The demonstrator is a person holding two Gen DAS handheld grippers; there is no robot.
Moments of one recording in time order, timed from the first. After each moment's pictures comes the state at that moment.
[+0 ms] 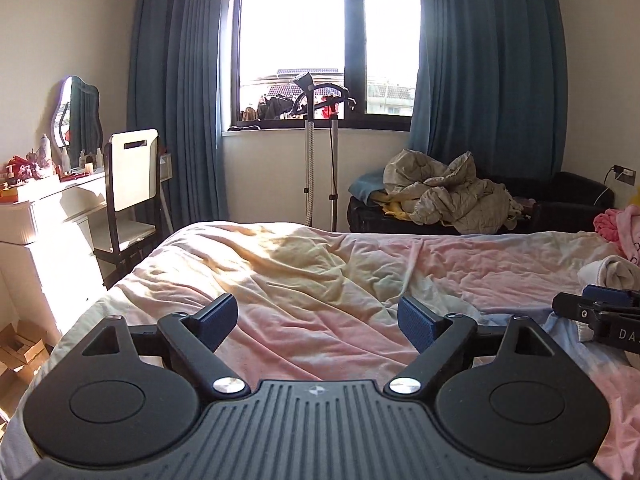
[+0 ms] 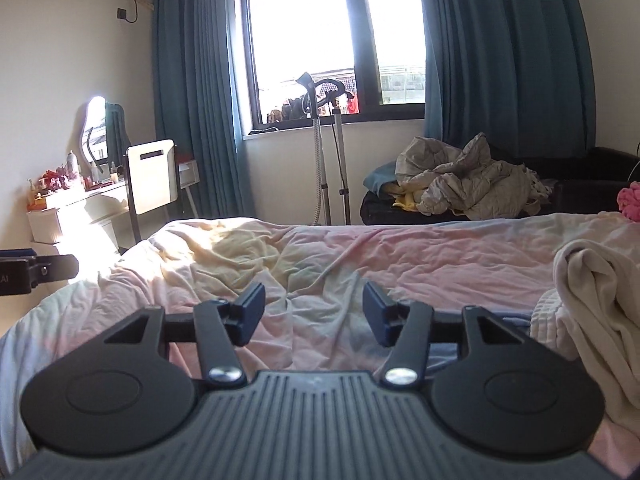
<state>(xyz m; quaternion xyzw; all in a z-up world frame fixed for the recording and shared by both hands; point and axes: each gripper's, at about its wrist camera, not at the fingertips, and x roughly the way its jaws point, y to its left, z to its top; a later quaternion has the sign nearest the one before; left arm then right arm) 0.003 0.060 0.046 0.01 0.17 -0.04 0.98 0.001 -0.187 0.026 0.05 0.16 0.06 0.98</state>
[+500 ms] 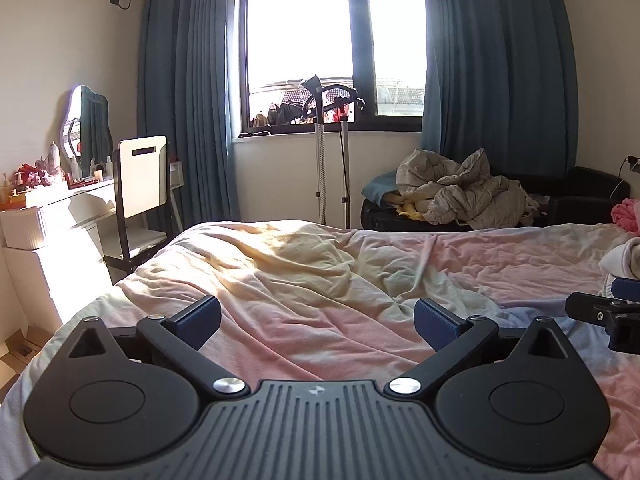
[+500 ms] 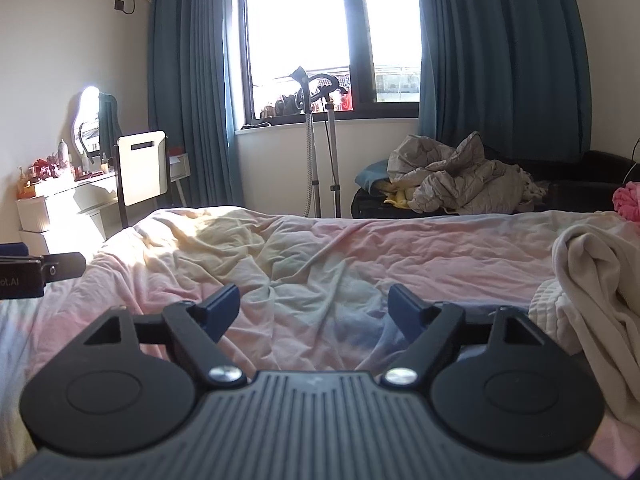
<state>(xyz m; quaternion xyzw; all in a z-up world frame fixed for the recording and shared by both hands) 0.014 0.044 0.012 0.05 0.16 -0.01 0.99 0.011 -0.192 -0.001 0.04 0.15 0.05 0.99</state>
